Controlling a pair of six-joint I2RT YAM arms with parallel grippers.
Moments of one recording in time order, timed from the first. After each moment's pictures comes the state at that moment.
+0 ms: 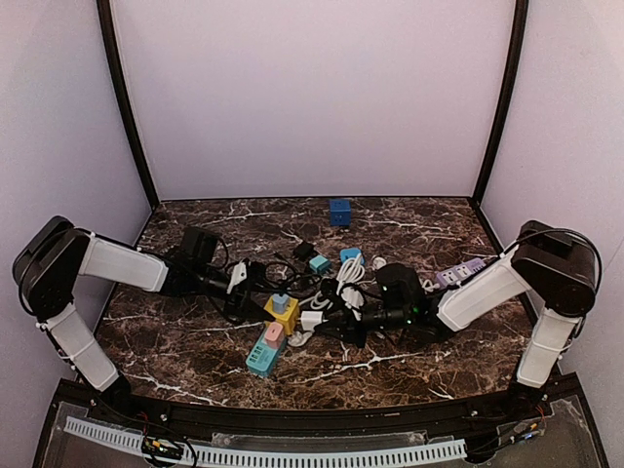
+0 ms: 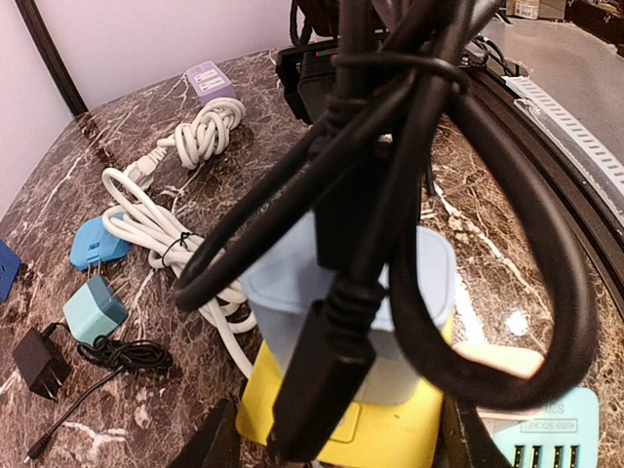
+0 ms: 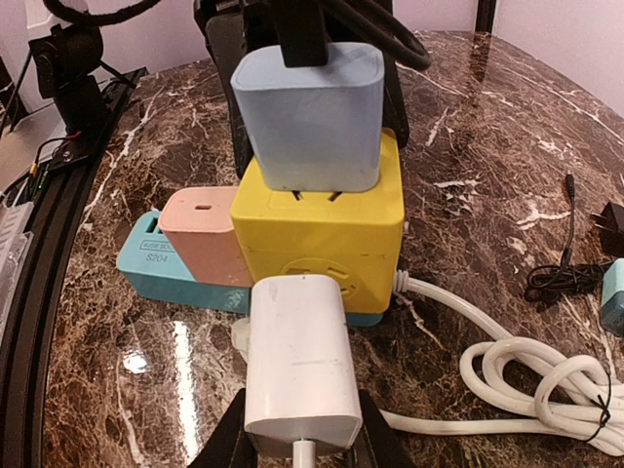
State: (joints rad) left arm -0.51 1.66 0.74 0.16 0.90 0.83; right arm 0.95 1.78 0.65 0.67 -0.42 -0.11
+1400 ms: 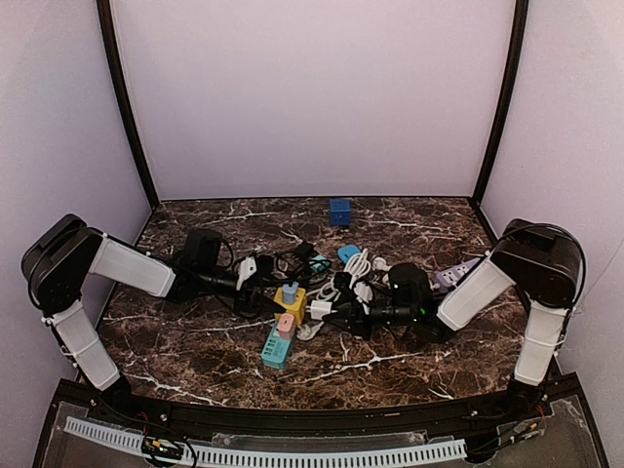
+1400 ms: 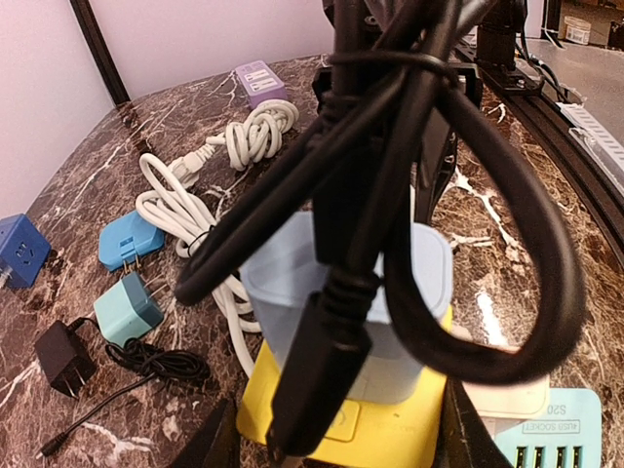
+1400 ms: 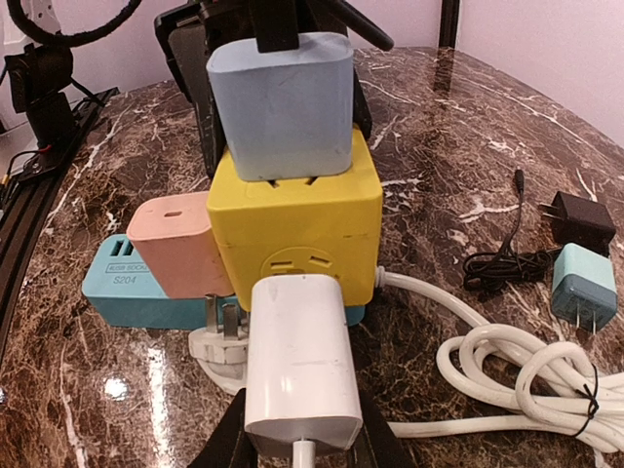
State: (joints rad) left arm -0.54 1.72 0.72 0.40 0.80 0.65; right arm 0.85 1.86 0.59 0.90 -0.46 -0.12
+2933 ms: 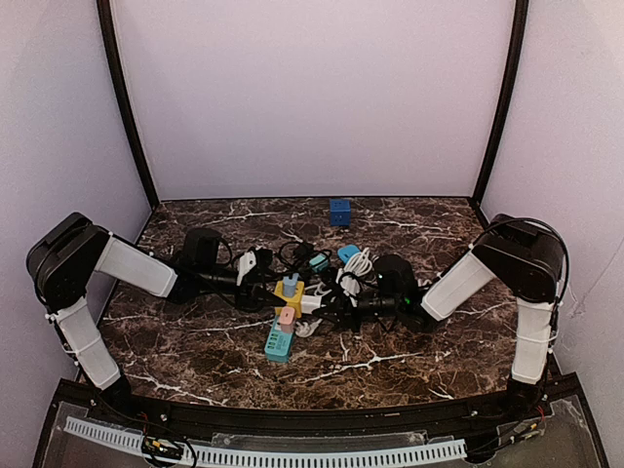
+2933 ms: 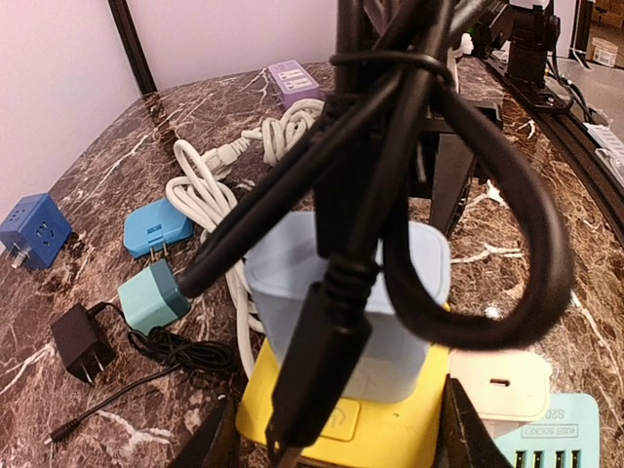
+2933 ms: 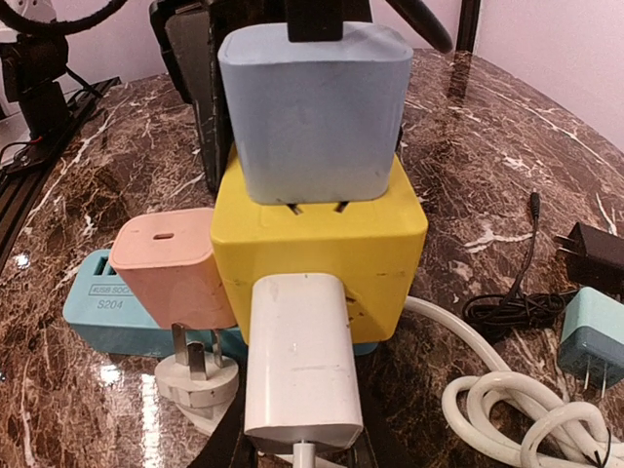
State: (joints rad) left arm -0.53 1.75 0.72 0.49 0.79 0.56; right arm 0.84 1.97 0.75 0.84 -0.52 -0.17
